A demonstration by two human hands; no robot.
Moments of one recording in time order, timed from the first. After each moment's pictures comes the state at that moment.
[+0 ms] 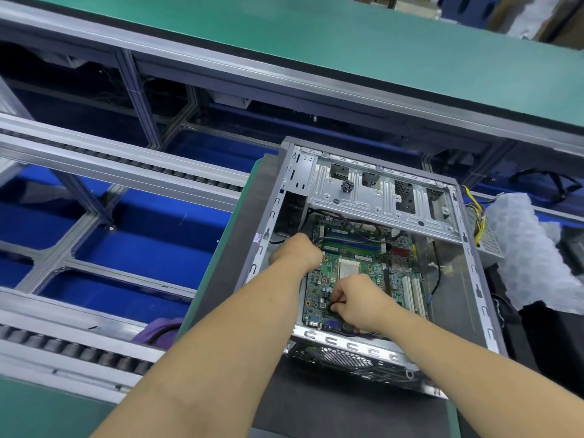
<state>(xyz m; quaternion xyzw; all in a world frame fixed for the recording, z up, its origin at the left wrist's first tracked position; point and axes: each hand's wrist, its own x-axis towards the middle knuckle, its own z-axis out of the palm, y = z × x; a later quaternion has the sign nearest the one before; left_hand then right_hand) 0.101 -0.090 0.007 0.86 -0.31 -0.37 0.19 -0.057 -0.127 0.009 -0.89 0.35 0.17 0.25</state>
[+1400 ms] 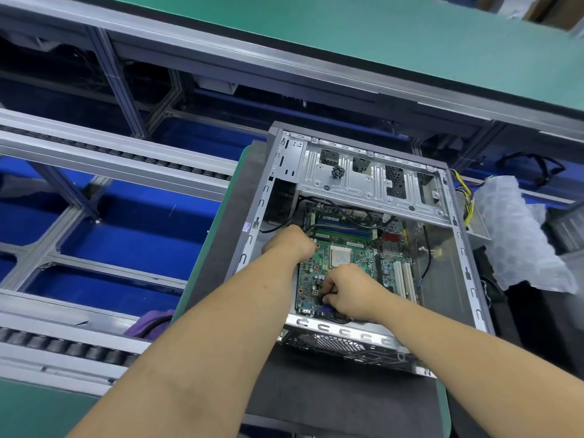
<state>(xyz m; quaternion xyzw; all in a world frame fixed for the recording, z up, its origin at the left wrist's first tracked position) 0.096 -0.090 0.011 0.85 -0.30 -0.40 0.17 -0.061 -0.125 0.007 -0.91 0.30 0.16 0.25</state>
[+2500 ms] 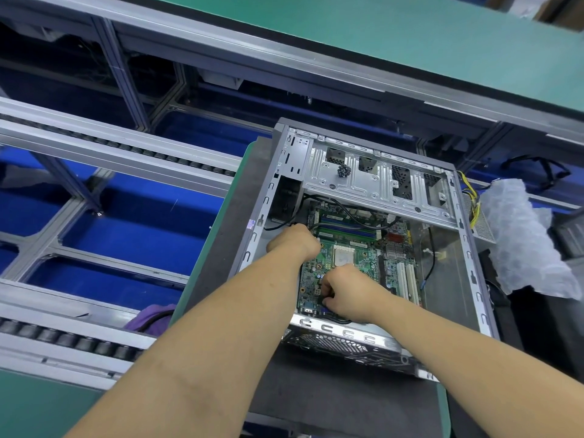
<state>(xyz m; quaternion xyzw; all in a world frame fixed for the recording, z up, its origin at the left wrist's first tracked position) 0.095 -0.096 0.007 0.86 -0.32 -0.38 0.13 -0.054 -0.122 0.003 -0.92 0.28 0.20 0.20</state>
